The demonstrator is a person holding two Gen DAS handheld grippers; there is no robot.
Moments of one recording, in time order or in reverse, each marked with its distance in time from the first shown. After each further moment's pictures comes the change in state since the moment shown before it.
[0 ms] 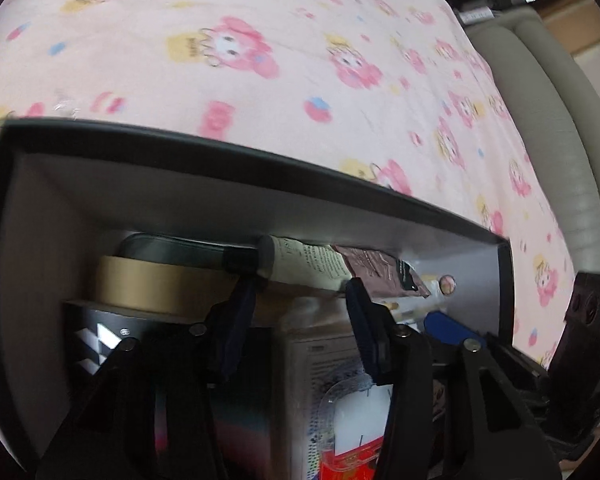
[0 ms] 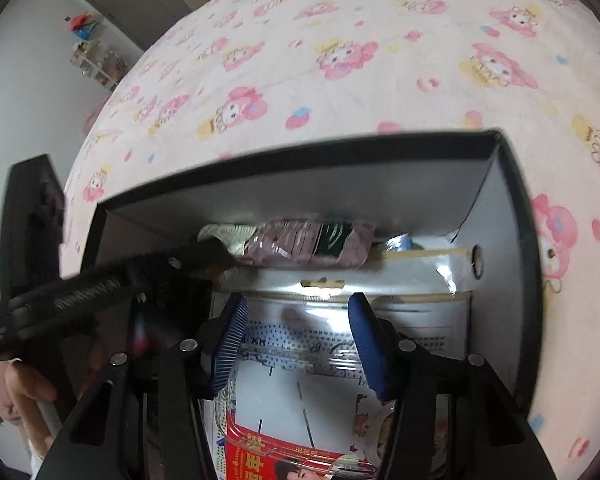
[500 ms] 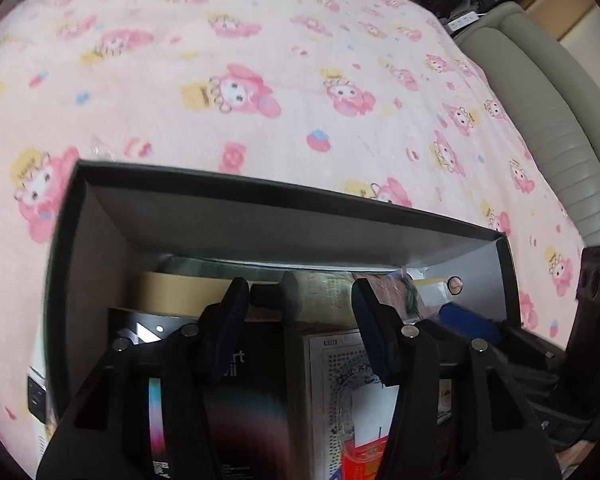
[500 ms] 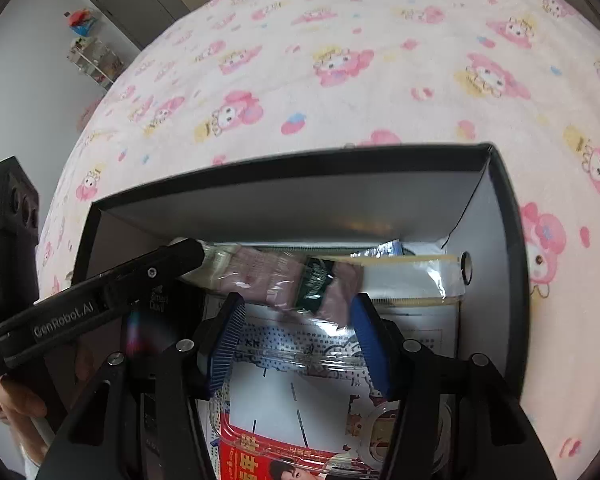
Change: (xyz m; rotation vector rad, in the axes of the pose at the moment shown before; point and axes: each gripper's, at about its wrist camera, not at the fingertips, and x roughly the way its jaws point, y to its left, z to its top) left arm -0.034 -0.002 -0.013 0.078 -0.133 0.081; right arm -0.005 0.007 -0.003 -0.029 -0.018 -0.051
